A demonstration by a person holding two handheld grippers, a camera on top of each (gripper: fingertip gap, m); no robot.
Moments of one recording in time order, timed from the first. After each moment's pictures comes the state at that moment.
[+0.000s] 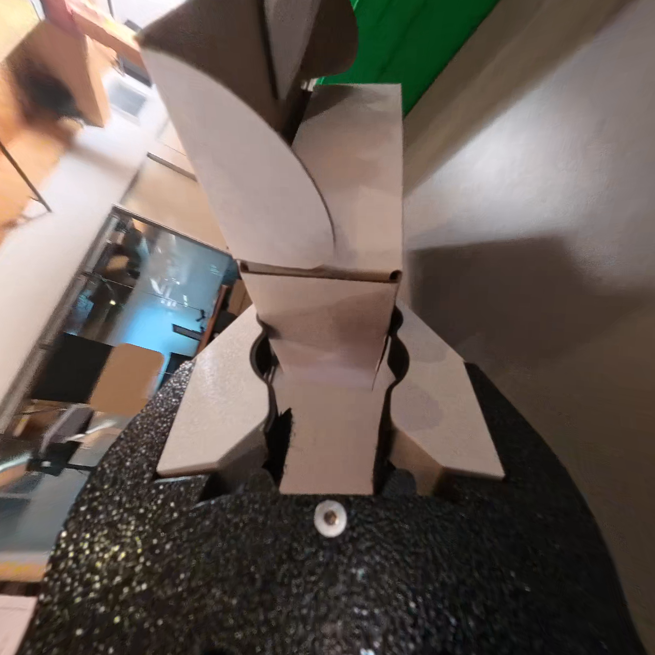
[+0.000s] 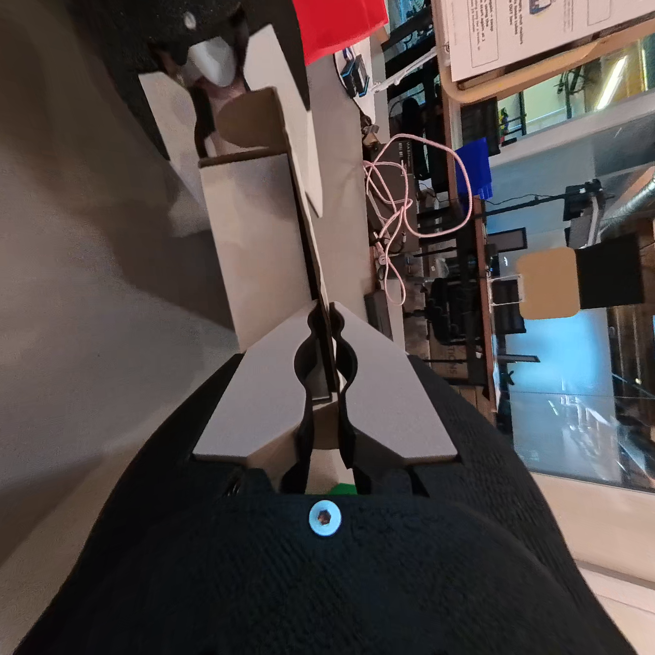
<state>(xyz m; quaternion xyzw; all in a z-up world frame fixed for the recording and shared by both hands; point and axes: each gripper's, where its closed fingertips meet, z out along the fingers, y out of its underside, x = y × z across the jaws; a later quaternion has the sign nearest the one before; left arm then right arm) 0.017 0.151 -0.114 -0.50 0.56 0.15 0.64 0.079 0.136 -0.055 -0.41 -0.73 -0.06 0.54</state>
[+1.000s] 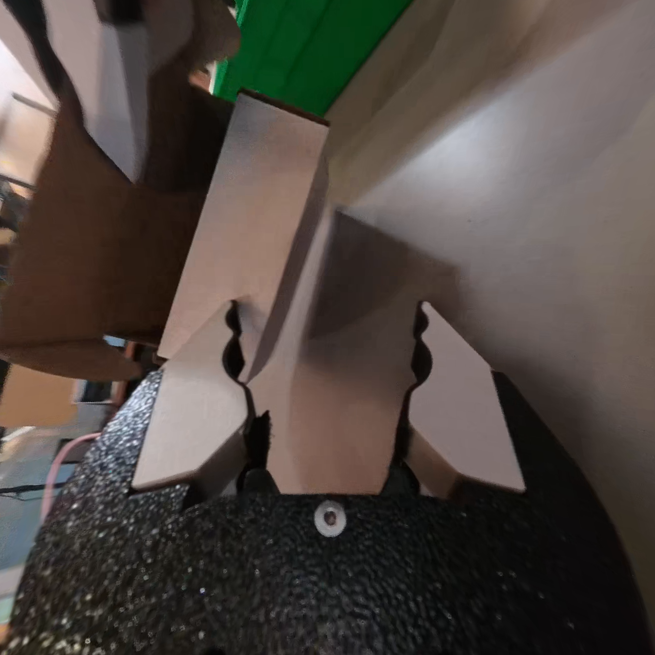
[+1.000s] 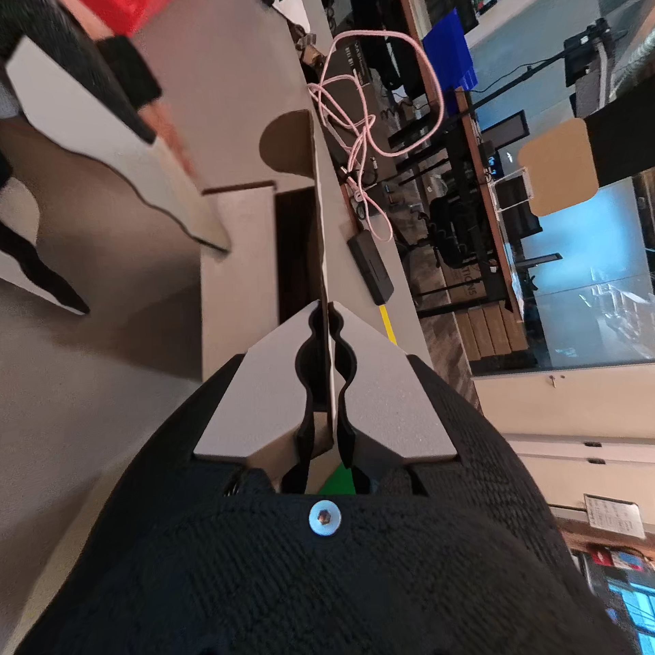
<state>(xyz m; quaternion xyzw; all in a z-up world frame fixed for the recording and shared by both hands) 0.073 0.130 -0.146 -0.56 0.61 0.12 0.55 0.099 0.176 -0.045 -0.54 -0.64 -0.07 0.54</state>
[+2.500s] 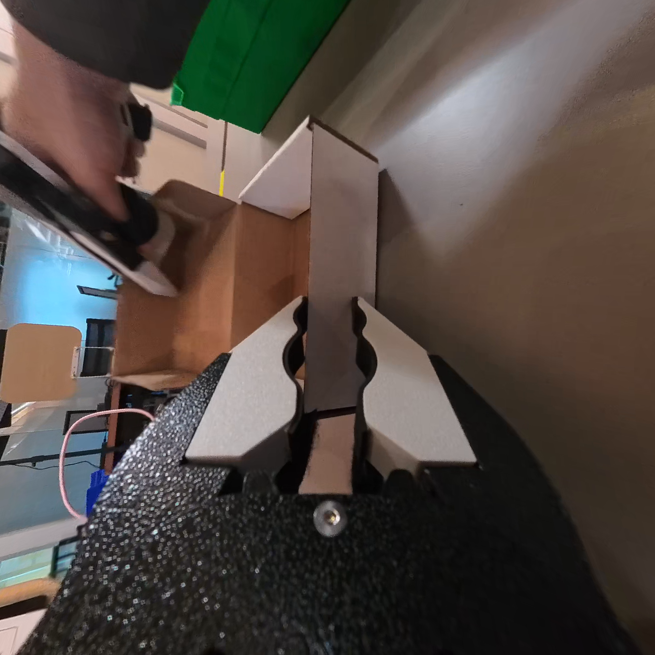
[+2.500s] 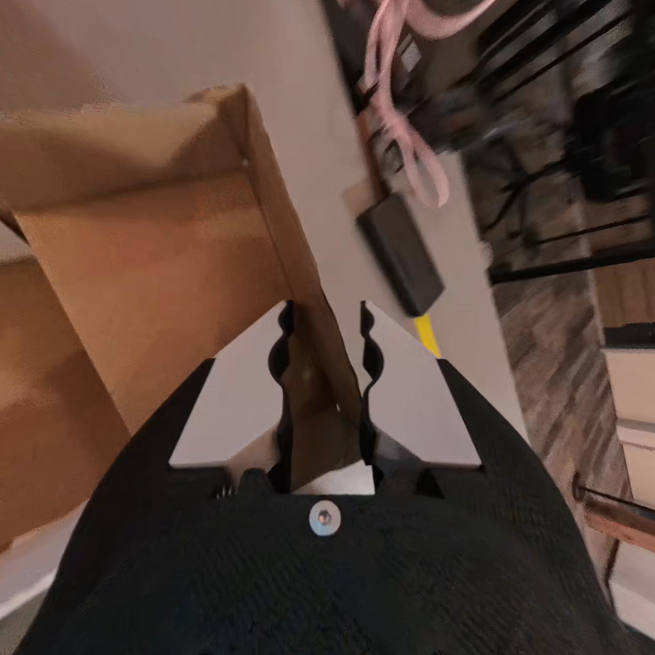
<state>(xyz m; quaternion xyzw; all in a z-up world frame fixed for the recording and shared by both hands) 0.069 0.129 -0.155 -0.59 0.61 0.16 0.50 0.034 0.336 -0.095 -0.64 -0.66 -0.01 0.40</state>
